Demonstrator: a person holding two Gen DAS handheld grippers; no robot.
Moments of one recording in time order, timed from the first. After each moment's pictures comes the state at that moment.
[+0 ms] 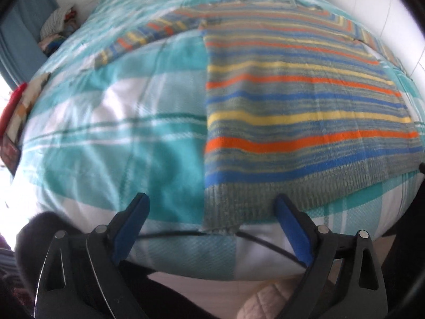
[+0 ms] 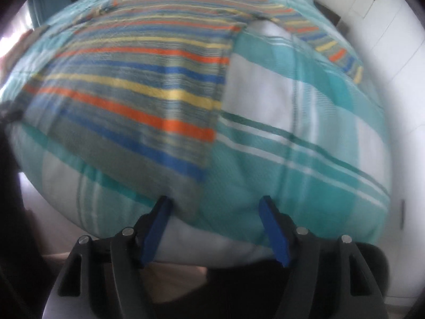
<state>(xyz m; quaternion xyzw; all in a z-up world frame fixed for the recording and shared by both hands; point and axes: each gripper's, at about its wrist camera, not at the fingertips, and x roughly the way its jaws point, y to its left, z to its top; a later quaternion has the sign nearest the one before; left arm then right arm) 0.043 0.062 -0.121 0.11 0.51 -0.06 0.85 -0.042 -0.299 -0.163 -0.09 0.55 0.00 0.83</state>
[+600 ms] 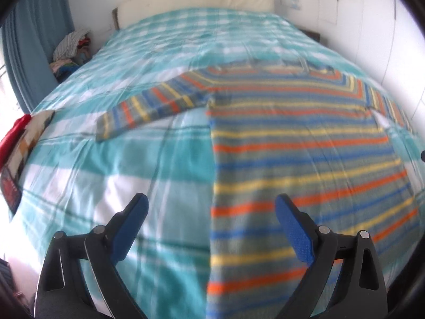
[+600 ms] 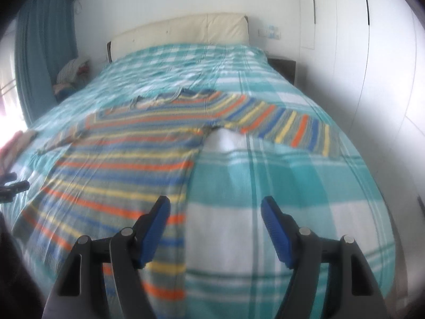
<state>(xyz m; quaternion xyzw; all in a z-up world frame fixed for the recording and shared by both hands) 0.123 0.051 -0.084 0.07 0.40 -0.06 0.91 0.038 -0.342 -0.111 0.05 0.33 -0.05 0.94</state>
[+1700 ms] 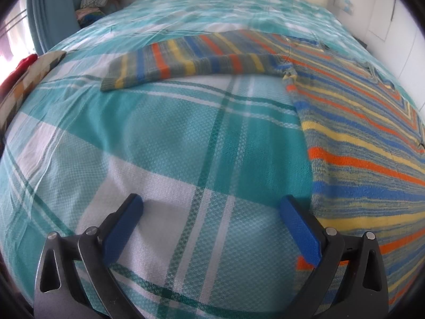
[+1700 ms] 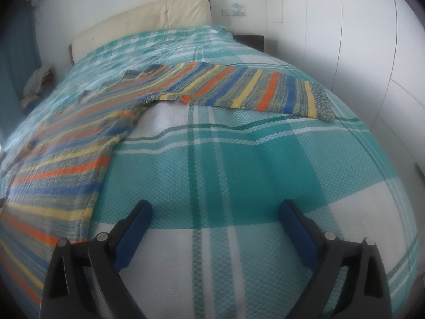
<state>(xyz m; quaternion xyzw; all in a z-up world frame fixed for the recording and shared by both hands) 0.190 0.100 -0.153 -0.02 0.48 0.03 0.88 0.078 -0.386 -0.179 0.10 0.37 -0.11 0.92</state>
